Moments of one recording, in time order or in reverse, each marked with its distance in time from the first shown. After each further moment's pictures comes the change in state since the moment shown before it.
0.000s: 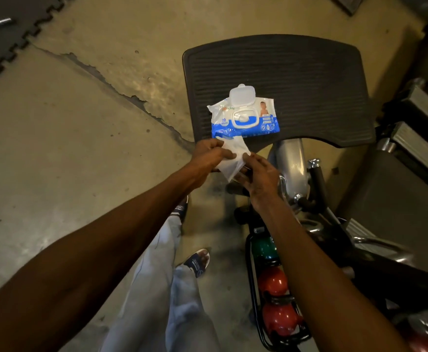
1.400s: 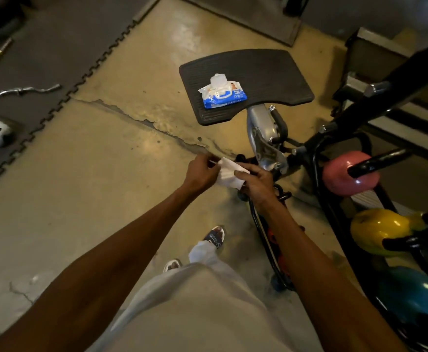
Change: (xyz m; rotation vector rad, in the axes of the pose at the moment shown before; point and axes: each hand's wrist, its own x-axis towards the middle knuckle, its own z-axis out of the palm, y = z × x) left_hand -0.335 -0.191 -0.044 0.643 0.058 0.577; right_hand -0.323 0.163 -0.126 -0.096 -0.058 -0.395
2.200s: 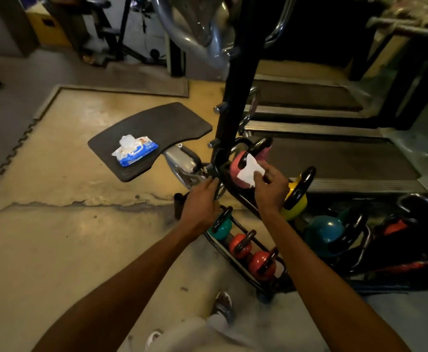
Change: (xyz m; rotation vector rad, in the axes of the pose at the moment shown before) left_hand -0.108 0.135 0.116 0.480 -0.251 0.658; right_hand -0.110 -0.055 -0.190 -0.100 0.894 -0.468
